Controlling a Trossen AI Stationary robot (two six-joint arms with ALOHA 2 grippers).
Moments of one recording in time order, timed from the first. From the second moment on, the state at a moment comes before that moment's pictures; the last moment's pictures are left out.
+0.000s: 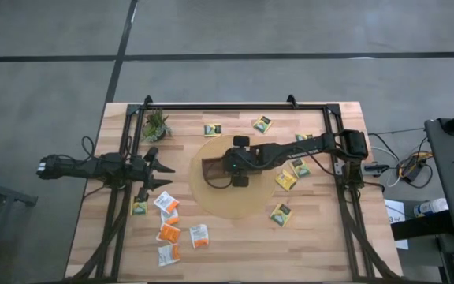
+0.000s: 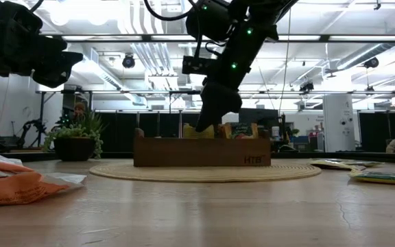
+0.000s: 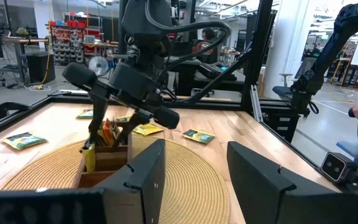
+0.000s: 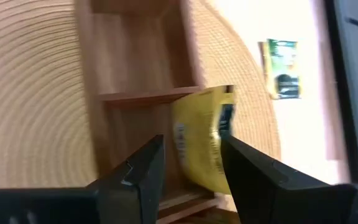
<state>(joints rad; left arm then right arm) -0.10 0.05 0.01 0.02 0.00 -0.09 -0.02 1.93 1.35 -0.43 0.37 -0.15</state>
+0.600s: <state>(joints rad) -0.10 0.05 0.01 0.02 0.00 -0.09 -0.02 1.93 1.35 -0.38 0.63 -0.14</state>
